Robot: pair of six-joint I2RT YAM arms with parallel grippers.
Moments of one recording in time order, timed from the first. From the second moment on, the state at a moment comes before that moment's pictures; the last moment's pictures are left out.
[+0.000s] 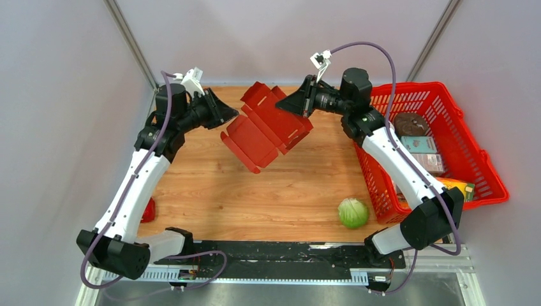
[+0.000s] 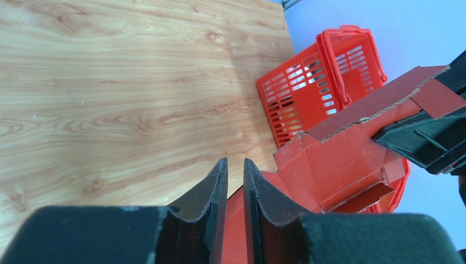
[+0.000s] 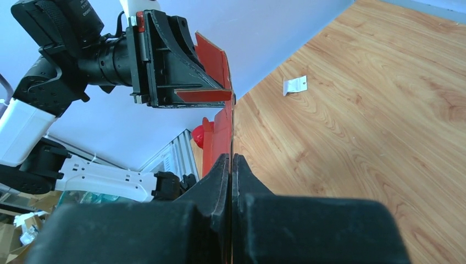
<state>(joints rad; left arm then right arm) -0.28 1.19 1.31 -0.47 0.38 -0.64 0.45 1.45 1.43 0.01 -0.78 0.58</state>
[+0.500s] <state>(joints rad) -0.35 1.18 1.31 -0.42 0.37 -0.62 0.45 1.45 1.42 0.04 -0.82 0.61</state>
